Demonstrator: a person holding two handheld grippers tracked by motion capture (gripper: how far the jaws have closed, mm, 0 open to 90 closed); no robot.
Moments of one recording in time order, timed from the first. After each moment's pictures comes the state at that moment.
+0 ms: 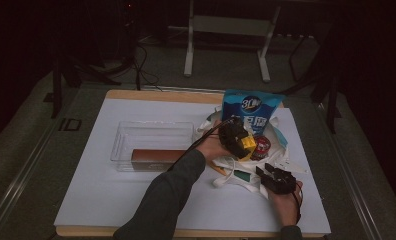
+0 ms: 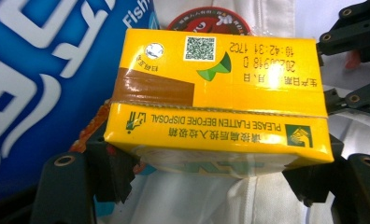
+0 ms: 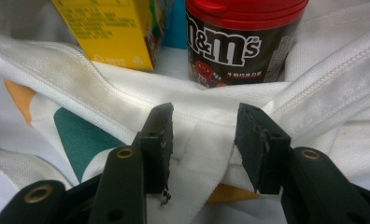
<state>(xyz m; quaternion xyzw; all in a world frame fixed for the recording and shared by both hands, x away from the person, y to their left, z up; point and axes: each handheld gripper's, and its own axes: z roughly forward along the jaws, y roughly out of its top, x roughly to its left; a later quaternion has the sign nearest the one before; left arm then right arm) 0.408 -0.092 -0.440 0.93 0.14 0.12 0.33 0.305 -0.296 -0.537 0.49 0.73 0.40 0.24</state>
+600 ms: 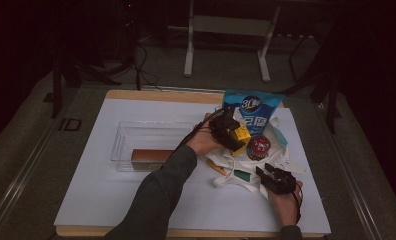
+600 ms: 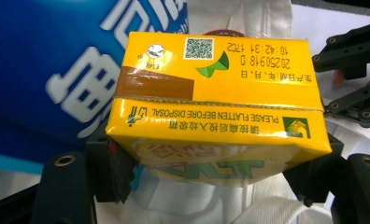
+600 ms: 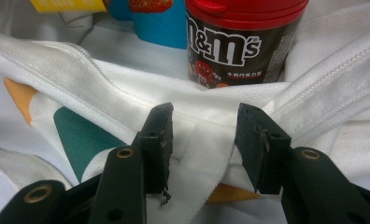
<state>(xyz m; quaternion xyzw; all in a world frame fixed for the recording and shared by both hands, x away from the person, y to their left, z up) 0.408 -0.061 -0.411 0.91 0.17 0.12 0.35 0.305 -0.296 -0.537 0.49 0.74 0.40 0.24</state>
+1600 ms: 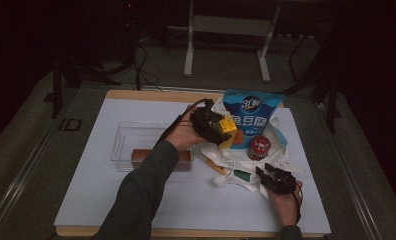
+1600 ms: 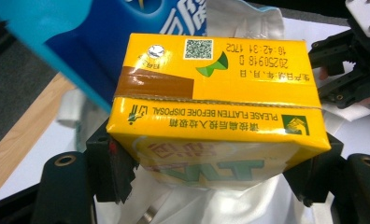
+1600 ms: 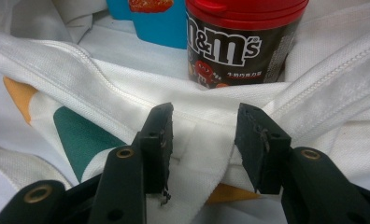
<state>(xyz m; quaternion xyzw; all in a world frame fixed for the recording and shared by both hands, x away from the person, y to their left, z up) 0.397 -0.007 -0.377 0.90 0.16 0.14 0.38 0.305 -0.296 -0.537 0.49 0.74 0.40 0.24</state>
